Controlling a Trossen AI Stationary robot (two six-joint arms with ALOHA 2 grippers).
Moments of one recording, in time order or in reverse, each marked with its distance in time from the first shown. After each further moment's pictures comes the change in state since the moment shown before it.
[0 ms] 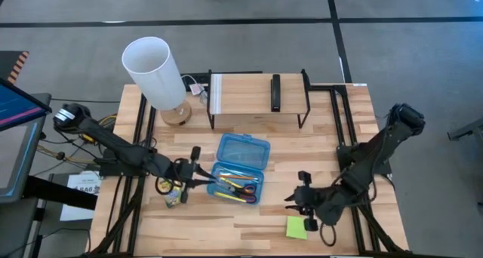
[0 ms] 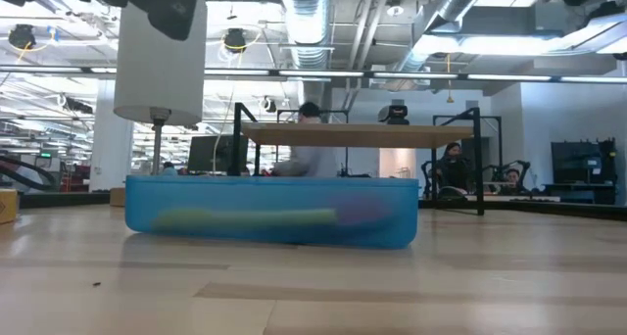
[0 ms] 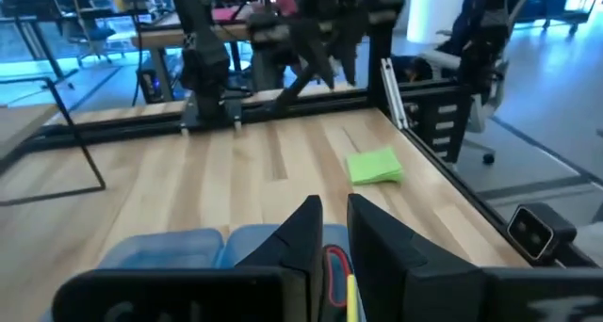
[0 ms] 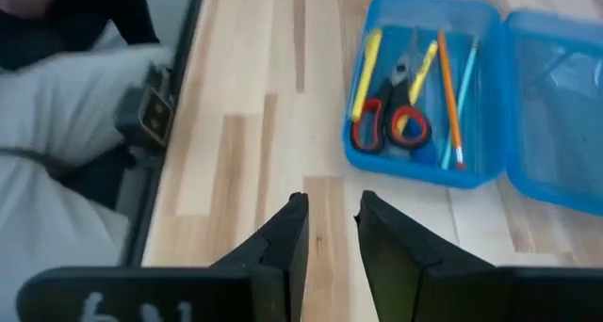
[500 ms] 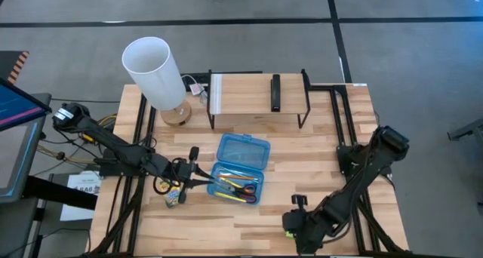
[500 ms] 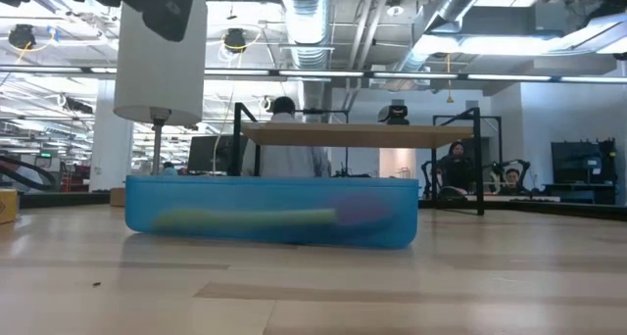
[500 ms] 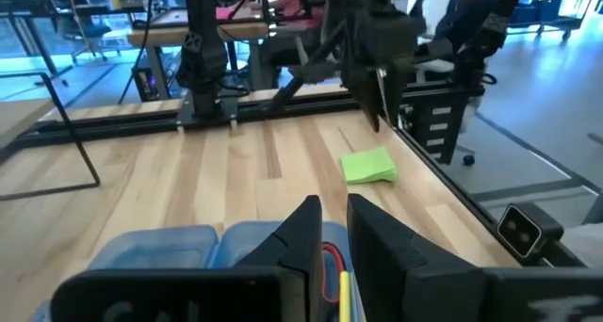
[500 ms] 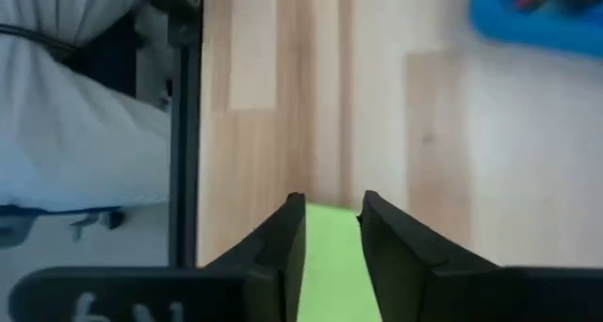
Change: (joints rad) left arm -0.015 -0.027 -0.016 -0.009 -0.001 -0.019; right arm 0.033 0.366 0.301 -0.255 -0.264 0.170
